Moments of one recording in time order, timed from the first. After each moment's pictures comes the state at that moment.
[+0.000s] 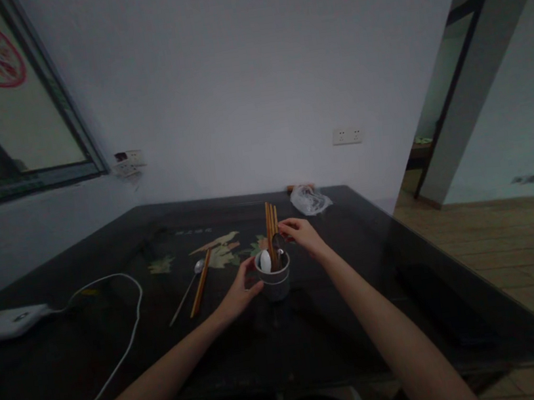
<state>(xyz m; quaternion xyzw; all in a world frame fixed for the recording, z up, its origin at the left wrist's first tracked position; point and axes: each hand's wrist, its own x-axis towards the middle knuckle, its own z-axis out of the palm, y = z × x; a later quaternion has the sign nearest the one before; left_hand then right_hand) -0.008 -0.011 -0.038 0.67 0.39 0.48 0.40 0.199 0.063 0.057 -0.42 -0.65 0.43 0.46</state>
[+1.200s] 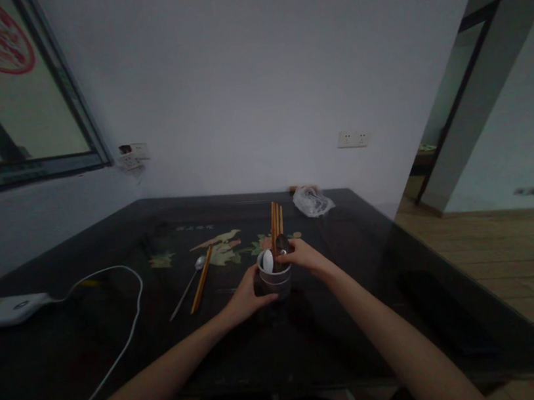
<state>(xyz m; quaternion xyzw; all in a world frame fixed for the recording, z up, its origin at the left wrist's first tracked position) 0.001 -0.012 -0.046 0.70 0.40 0.48 0.34 0.191 0.041 0.037 -0.43 -0.68 0.47 0.35</state>
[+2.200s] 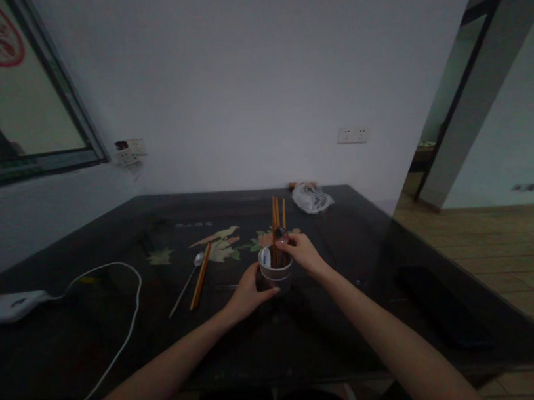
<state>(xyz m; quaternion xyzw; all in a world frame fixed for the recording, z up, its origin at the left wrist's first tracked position) 0.007 -0.017 -0.042 0.72 0.45 0.44 0.29 0.185 0.037 0.030 -0.44 -0.66 0.41 0.44</state>
